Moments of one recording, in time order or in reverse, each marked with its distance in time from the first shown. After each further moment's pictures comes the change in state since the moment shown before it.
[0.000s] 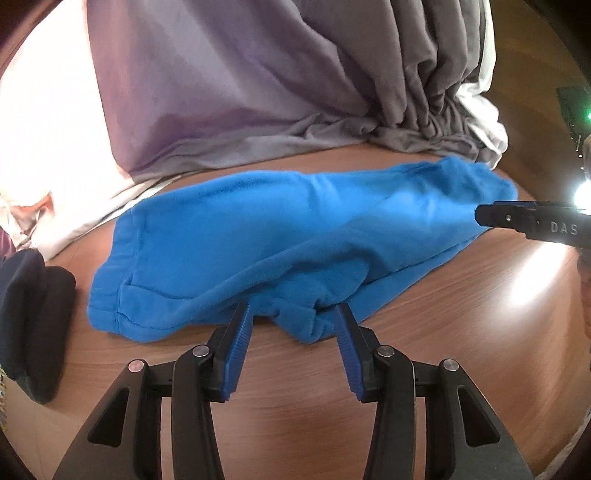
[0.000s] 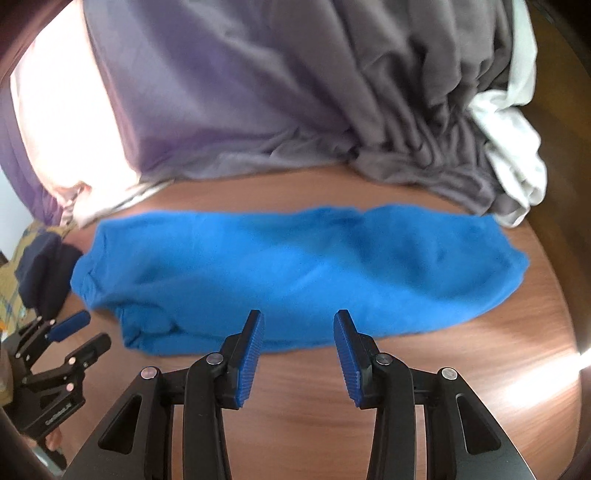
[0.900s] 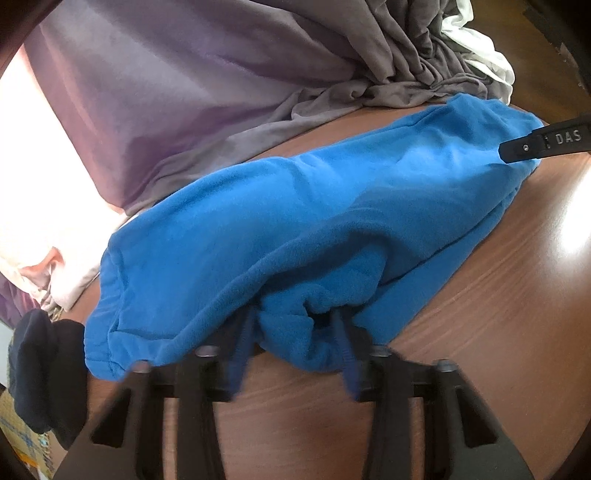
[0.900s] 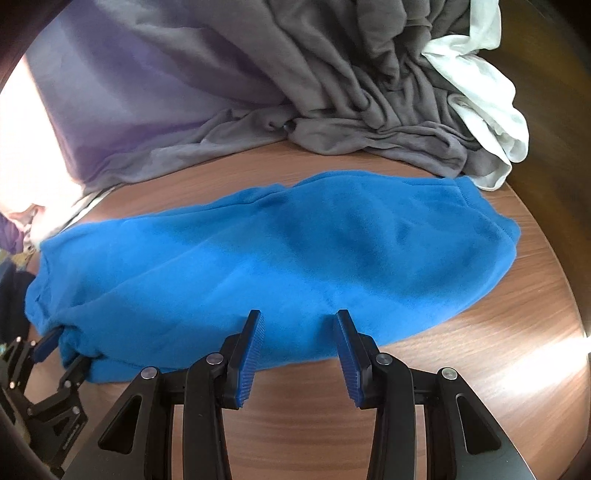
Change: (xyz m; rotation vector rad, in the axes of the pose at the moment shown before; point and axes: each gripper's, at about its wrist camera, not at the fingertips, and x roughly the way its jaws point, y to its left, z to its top) left arm 0.055 -0.026 0.001 0.213 0.014 0.149; right arm 0.043 -0.053 0.010 0.126 0.045 -0.119
